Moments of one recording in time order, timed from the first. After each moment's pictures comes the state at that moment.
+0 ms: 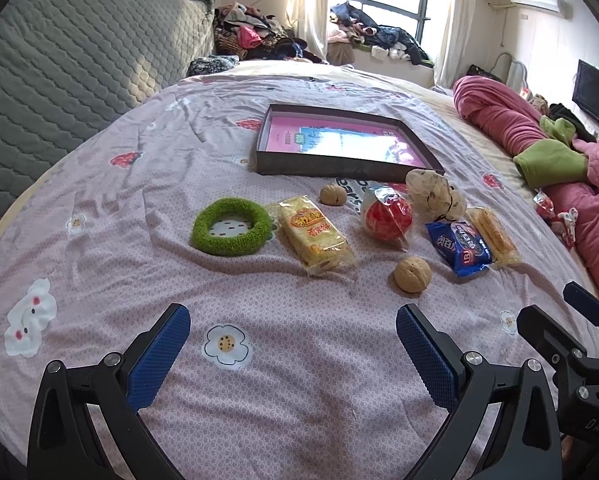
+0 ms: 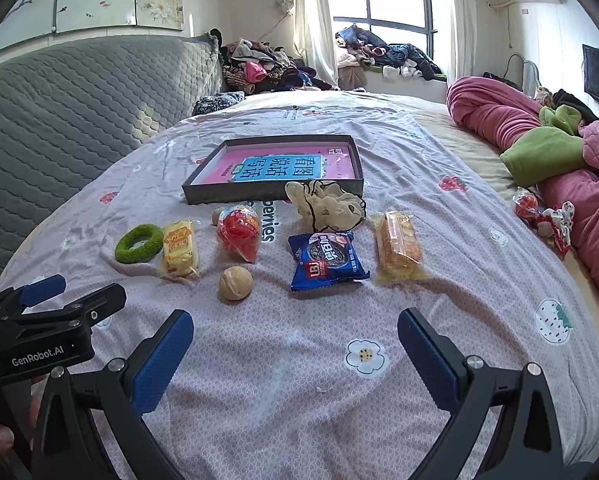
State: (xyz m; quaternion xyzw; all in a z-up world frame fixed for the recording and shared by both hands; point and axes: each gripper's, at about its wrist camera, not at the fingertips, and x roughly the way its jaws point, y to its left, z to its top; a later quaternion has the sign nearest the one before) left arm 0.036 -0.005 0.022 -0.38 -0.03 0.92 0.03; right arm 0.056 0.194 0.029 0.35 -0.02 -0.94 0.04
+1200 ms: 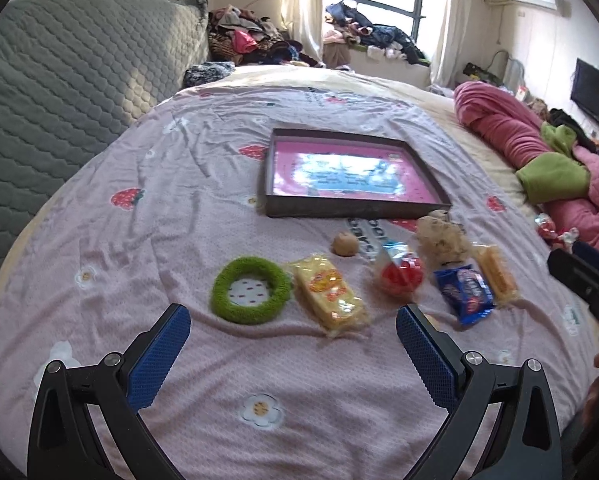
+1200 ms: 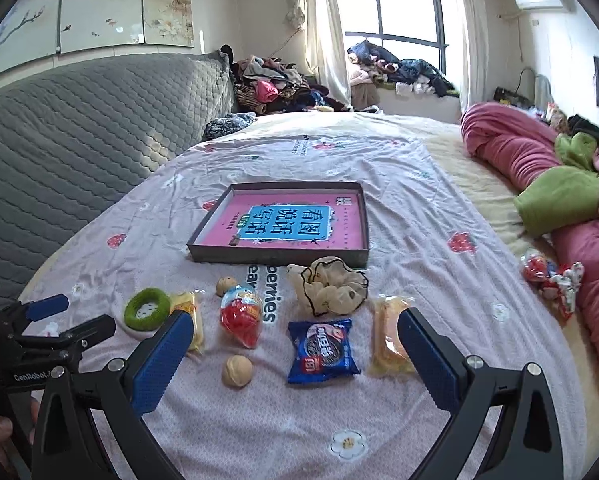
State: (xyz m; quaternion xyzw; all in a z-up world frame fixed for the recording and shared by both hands) left arm -0.015 -0.027 0.064 -0.39 -0.02 0.92 0.03; right arm -0.009 0.210 0.092 0.33 -0.03 -0.94 0.07
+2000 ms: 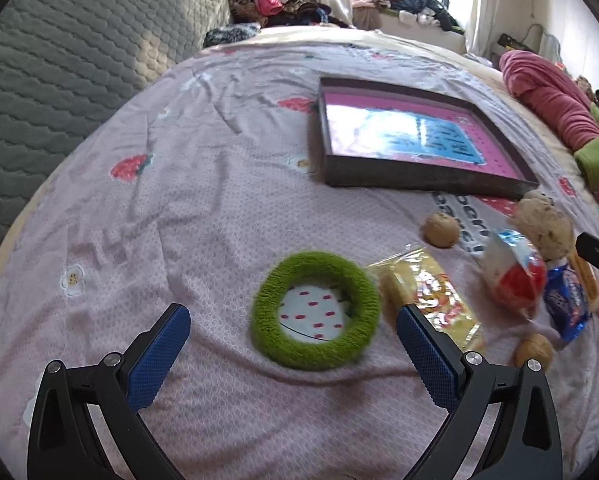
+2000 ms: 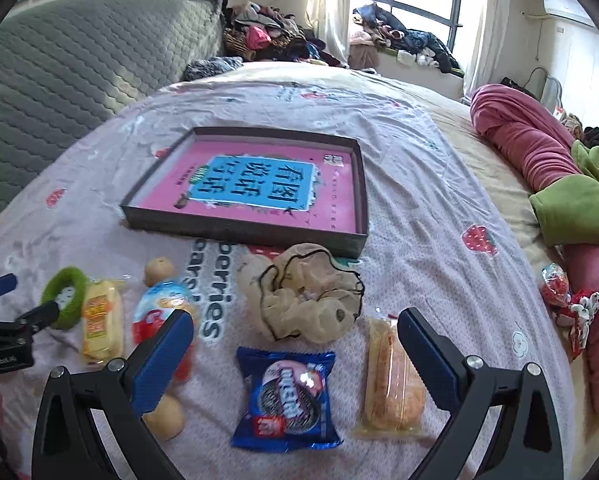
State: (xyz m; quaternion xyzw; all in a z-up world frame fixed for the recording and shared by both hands) left arm -0.097 -0.060 -0.009 -0.45 0.00 0.89 -0.02; right arm -0.111 0.197 0.026 0.42 0.06 -0.91 0.03
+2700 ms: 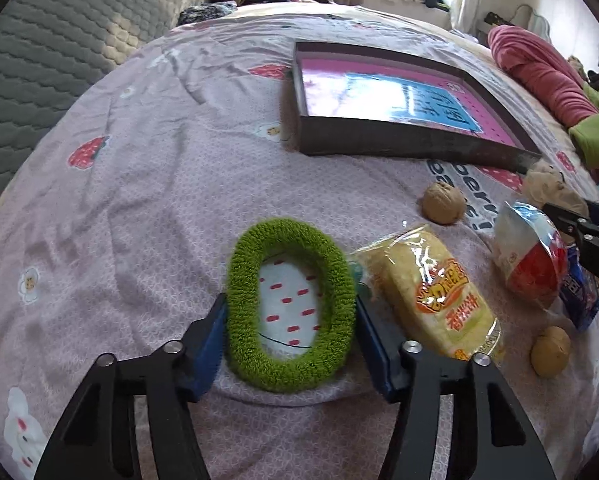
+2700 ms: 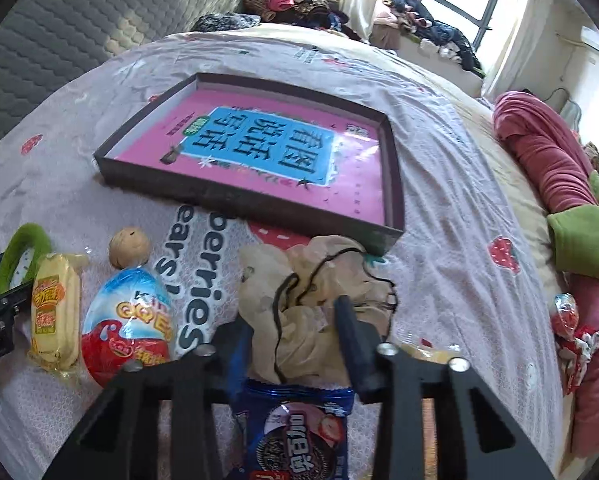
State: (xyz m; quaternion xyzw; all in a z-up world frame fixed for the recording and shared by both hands) left arm -0.118 -0.049 -0.039 -0.49 0.01 0.87 0.02; right arm -0.148 0.172 -0.011 0.46 0.12 -0.88 0.05
